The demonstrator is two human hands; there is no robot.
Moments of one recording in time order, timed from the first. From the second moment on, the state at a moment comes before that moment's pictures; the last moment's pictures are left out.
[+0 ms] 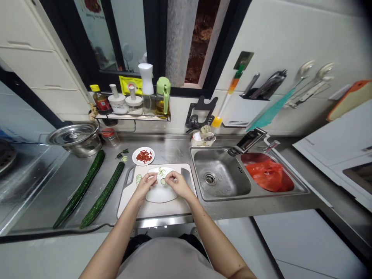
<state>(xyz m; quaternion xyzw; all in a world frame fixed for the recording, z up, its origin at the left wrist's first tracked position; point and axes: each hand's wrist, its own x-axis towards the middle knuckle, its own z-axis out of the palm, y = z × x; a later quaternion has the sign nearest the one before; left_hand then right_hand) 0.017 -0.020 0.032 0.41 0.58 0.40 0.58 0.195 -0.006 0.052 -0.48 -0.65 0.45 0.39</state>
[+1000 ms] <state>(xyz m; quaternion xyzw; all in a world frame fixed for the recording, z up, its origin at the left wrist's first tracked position) 0.043 -0.033 0.012 0.19 0.47 0.38 0.77 0.221 -0.016 0.033 -0.43 -0.77 0.36 0.31</state>
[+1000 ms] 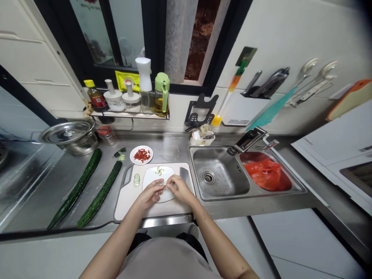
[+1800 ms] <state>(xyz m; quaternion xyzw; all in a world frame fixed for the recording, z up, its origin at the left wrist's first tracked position) 0.072 -0.014 -0.037 0.48 0.51 0.45 0.55 0.224 -0.019 -0.018 -0.54 -0.54 0.52 0.37</state>
